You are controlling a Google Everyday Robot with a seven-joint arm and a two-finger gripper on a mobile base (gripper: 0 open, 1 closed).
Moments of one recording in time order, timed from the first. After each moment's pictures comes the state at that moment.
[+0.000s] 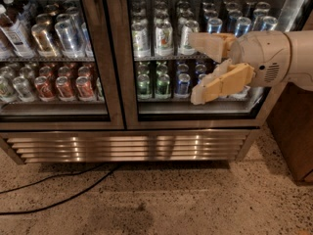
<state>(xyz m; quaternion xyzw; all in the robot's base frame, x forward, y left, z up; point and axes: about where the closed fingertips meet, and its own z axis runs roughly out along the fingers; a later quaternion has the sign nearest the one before) 0.456 -0.064 1.012 -0.49 0.56 0.46 0.49</state>
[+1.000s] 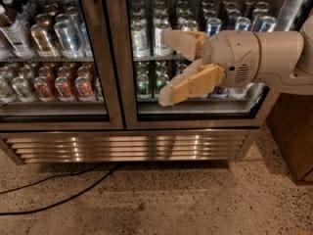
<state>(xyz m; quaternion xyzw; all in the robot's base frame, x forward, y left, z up) 0.447 -0.014 1.021 -0.50 0.52 0.47 0.50</state>
